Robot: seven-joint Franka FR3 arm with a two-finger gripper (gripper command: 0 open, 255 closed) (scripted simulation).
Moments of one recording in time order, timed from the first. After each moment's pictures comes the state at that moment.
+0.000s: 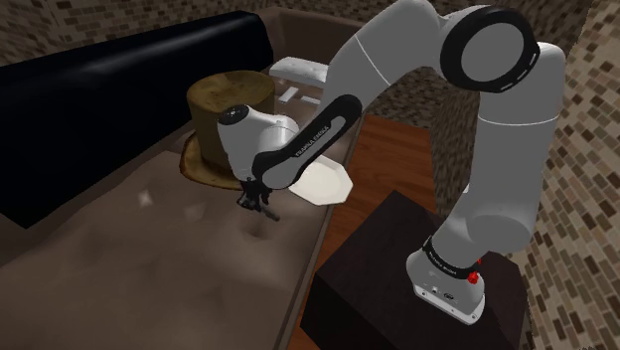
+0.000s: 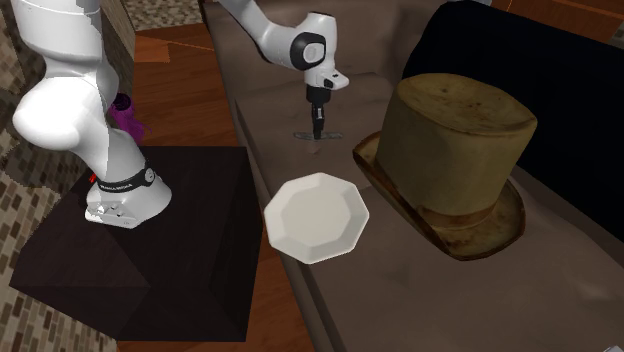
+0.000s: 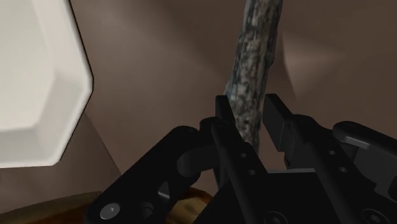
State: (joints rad) arm 0.15 0.41 0.35 -2.08 -0.40 2.32 0.68
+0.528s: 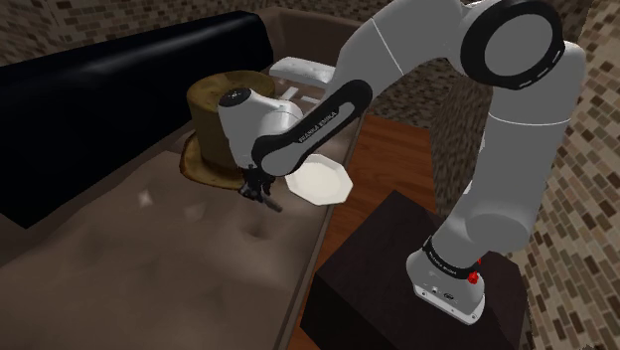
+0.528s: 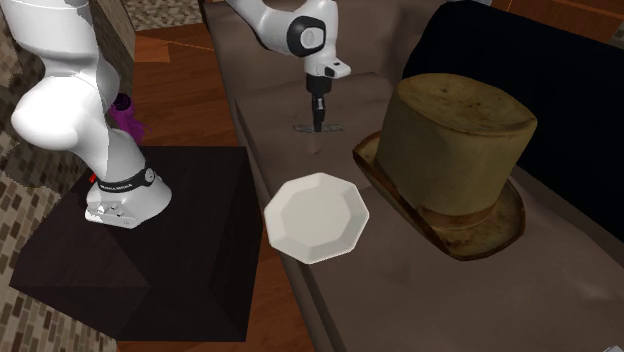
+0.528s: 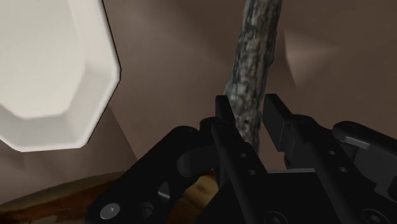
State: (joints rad) arm 0.13 0.33 0.37 -2.09 -0.35 2.26 0.63
